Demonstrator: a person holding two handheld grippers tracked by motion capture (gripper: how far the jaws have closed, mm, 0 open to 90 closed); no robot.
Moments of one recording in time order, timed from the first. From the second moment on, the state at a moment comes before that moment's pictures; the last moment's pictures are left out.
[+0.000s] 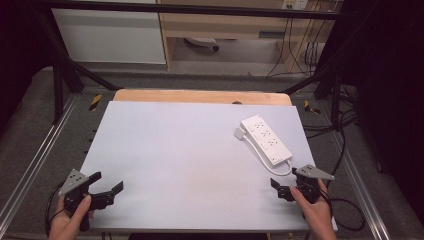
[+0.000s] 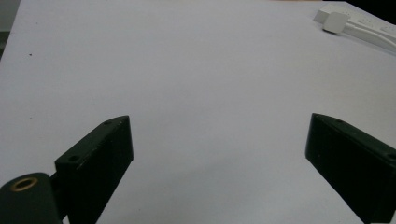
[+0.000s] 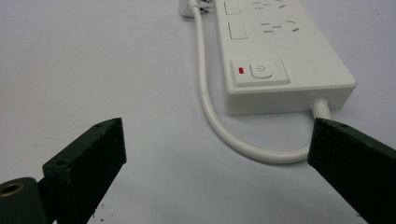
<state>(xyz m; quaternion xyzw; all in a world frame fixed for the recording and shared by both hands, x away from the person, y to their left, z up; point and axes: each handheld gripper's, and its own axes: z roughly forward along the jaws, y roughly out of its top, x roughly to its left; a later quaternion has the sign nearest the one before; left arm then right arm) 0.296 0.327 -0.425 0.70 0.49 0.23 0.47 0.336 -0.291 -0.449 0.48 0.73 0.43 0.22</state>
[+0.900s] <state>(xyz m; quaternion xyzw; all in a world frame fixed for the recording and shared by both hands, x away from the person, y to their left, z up) 0.303 0.326 -0.427 0.70 0.50 0.22 0.47 0.335 -0.299 -0.433 0.49 0.71 0.46 0.22</state>
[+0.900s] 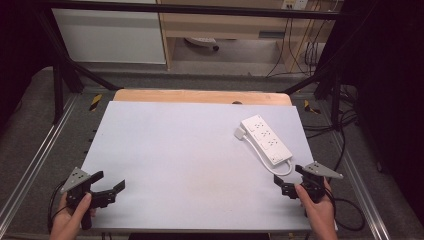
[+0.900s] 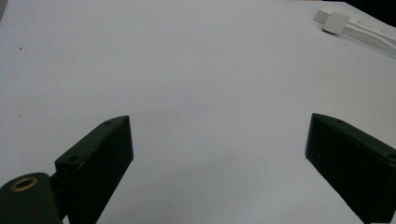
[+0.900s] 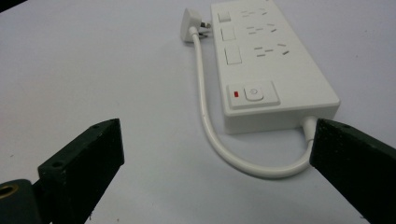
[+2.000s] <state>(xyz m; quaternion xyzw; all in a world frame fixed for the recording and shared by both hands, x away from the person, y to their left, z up) 0.302 0.331 -0.429 0.70 0.50 0.21 0.47 0.355 -0.284 -0.392 0.46 0.72 0.47 0.21</state>
